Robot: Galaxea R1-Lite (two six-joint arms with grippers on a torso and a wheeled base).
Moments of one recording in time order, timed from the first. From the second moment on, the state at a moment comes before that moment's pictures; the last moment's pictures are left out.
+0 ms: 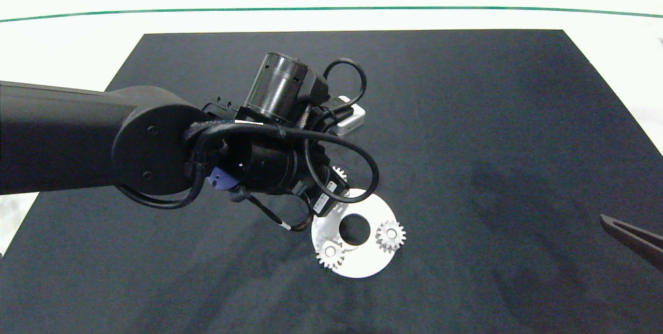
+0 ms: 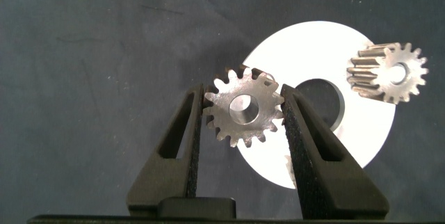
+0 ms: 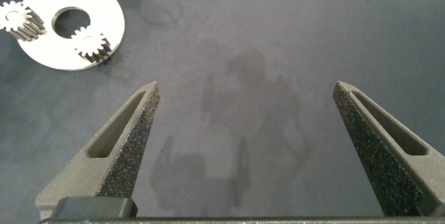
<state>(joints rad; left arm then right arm) -0.74 1.82 -1.44 0.26 0.10 0.29 0.46 0.88 -0.72 0.03 -0.14 -0.38</state>
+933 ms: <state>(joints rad) -0.76 1.84 -1.44 0.28 0.10 0.28 0.46 0.87 -0.72 0.03 -0.14 -0.38</state>
